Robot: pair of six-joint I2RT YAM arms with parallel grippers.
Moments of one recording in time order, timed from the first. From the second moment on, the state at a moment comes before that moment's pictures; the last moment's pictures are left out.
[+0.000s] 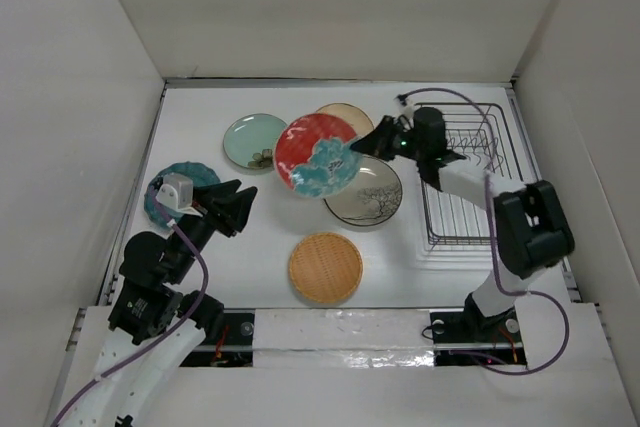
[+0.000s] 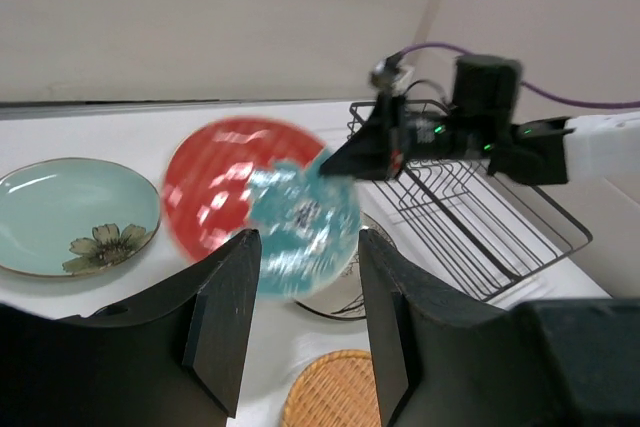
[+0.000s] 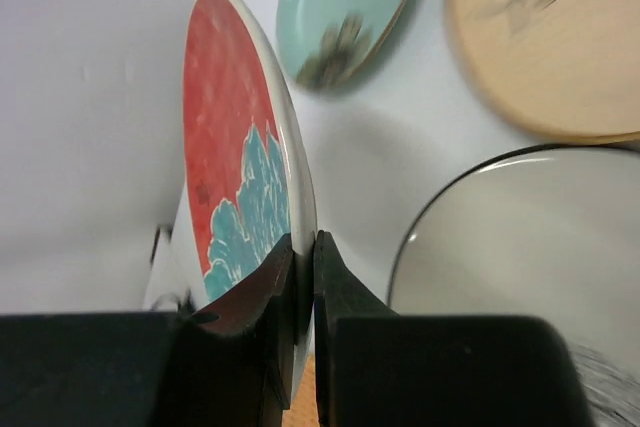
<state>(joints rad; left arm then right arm) -0.48 0.30 0.65 -0.20 0.06 -0.33 0.42 1.76 1.05 0.38 -0.59 0.78</state>
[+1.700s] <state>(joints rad) -0.59 0.04 0.65 -0.24 -0.10 -0.32 -0.19 1.43 1.29 -0.31 0.25 -0.28</state>
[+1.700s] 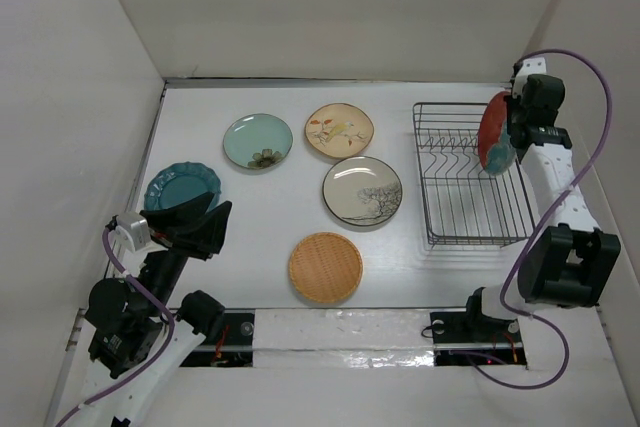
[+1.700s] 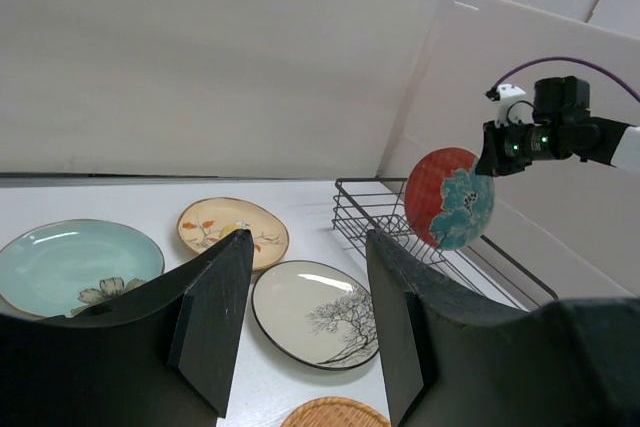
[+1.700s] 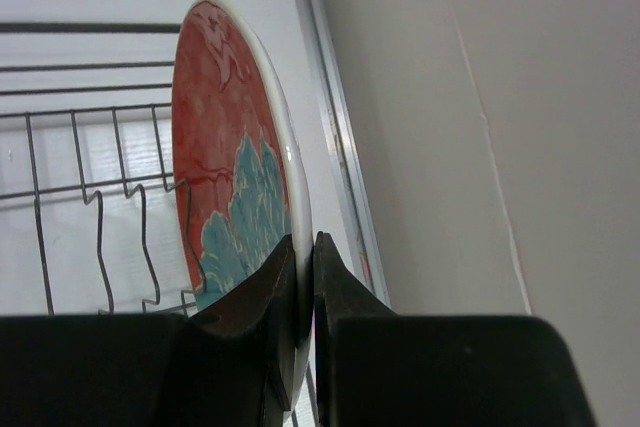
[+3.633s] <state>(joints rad) -0.55 0.31 0.65 -0.24 -0.18 -0.34 1.02 2.61 2.15 0.13 0.01 0.93</state>
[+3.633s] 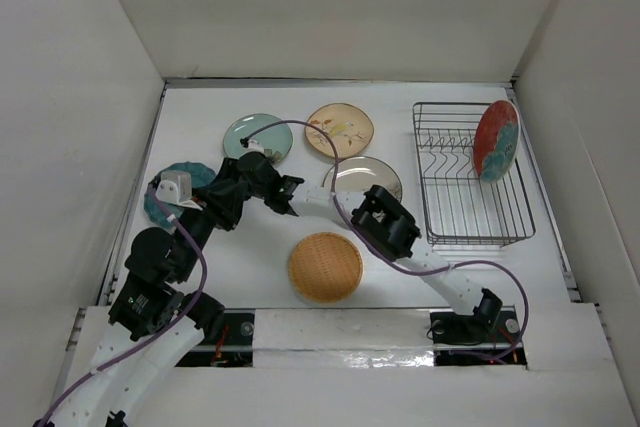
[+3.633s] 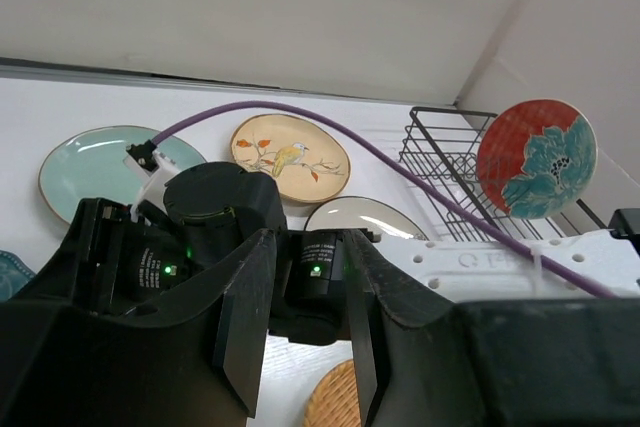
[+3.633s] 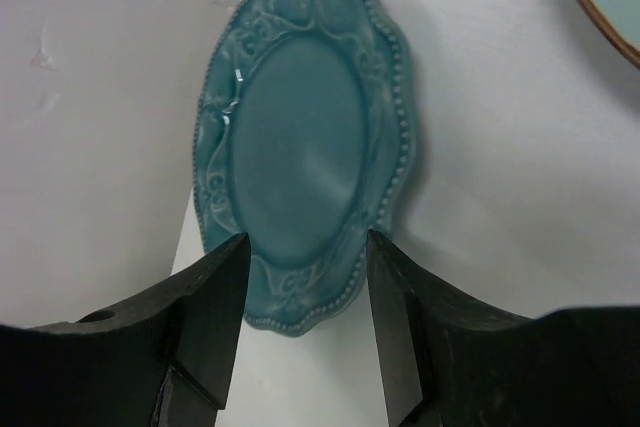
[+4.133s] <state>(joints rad) -0.55 0.27 0.65 -0.24 -0.17 -0.34 1.02 2.73 2.27 0.09 0.01 1.06</state>
